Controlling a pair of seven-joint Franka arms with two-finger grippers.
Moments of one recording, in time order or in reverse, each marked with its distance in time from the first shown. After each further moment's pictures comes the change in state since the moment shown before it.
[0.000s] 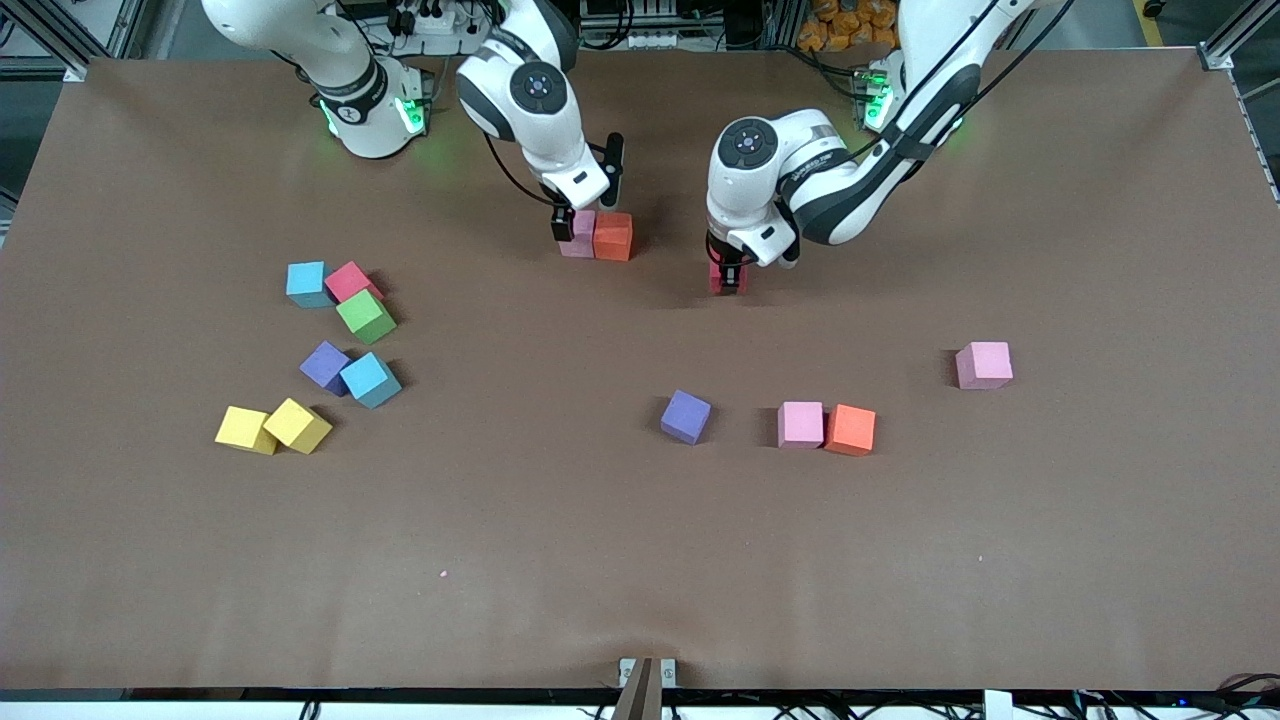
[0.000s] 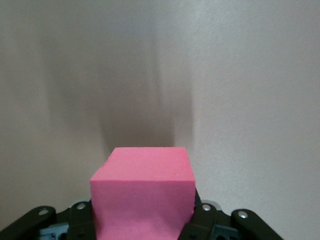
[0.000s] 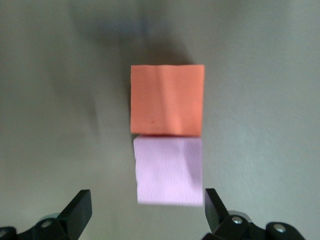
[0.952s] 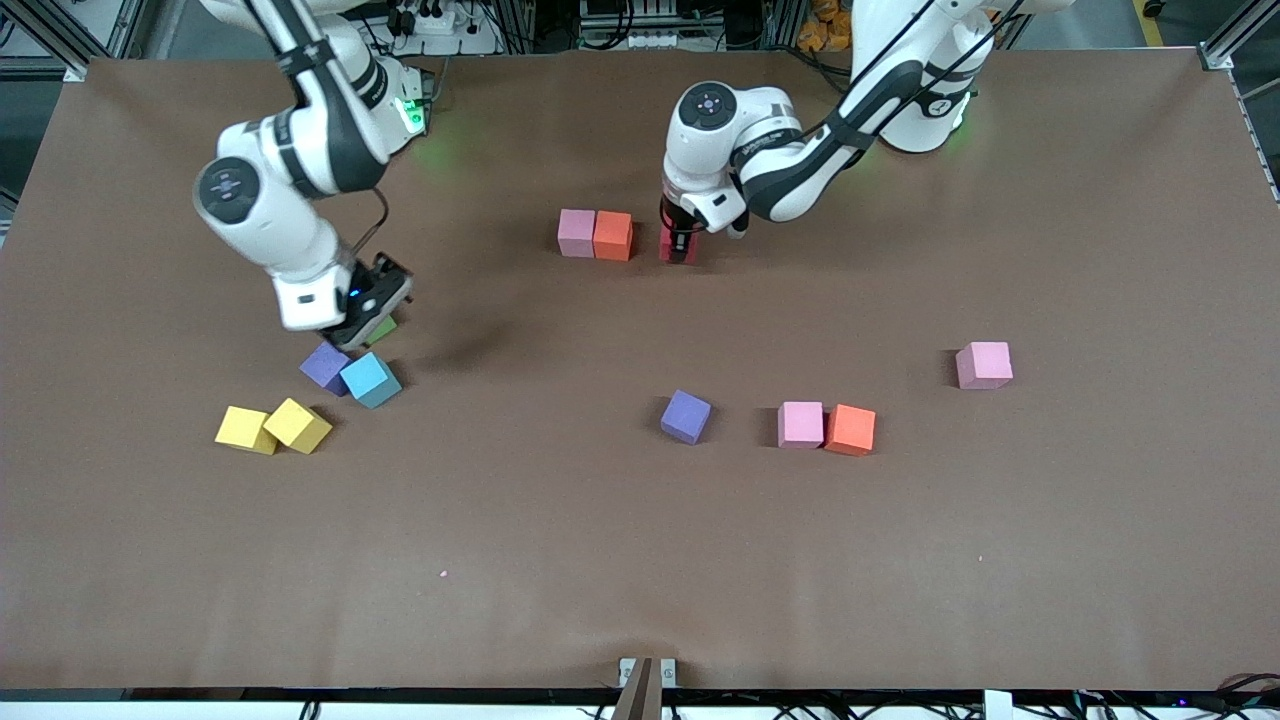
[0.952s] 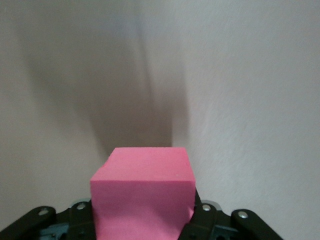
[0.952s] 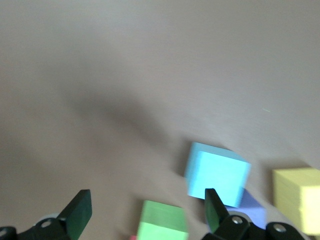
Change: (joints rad) left arm -0.166 0.066 0.007 0.034 -0.004 0.111 -0.070; right arm -0.699 -0.044 -0.065 0.066 -0.056 0.012 -0.114
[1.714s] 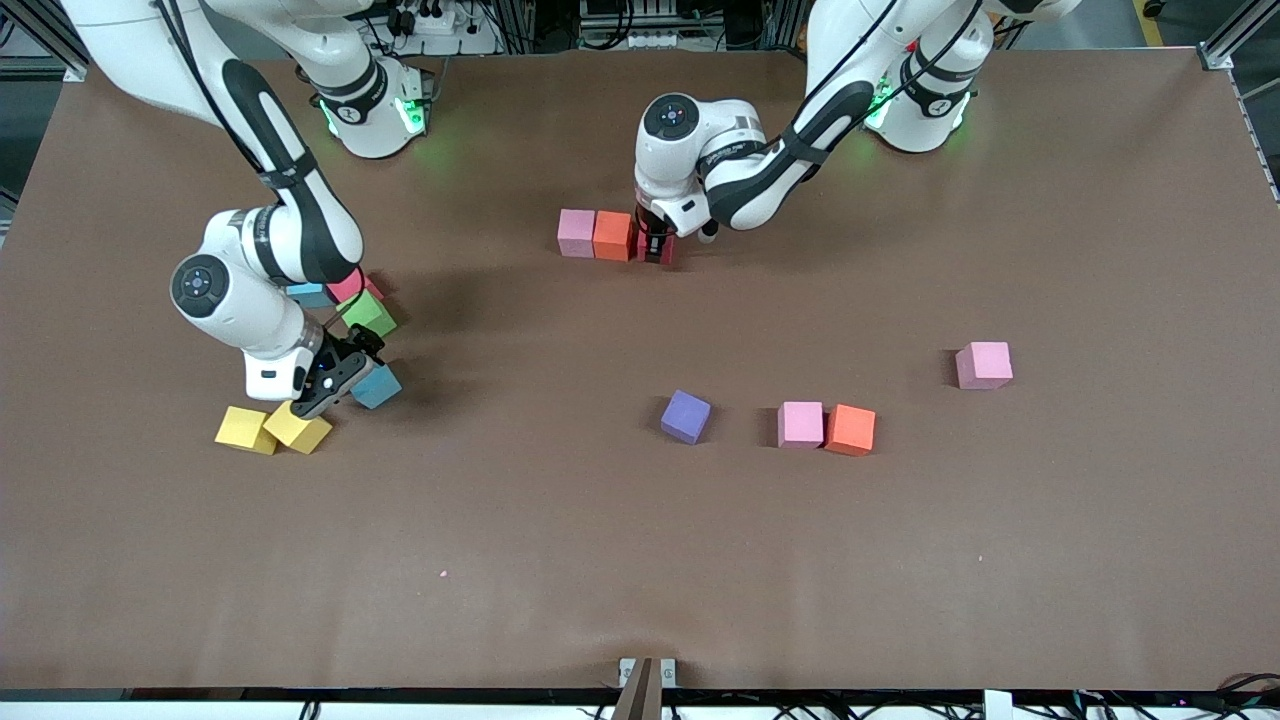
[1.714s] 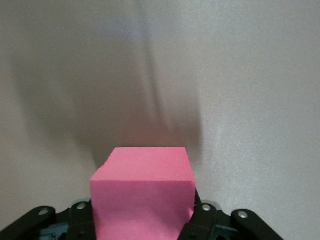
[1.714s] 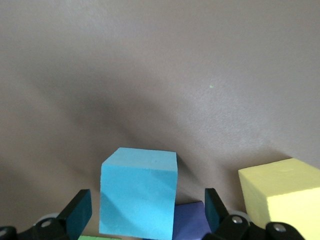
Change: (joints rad) left arm -0.196 0.089 0.150 0.108 0.002 0.001 -0.023; right arm -0.110 0.279 0.005 0.119 0.002 0.126 0.008
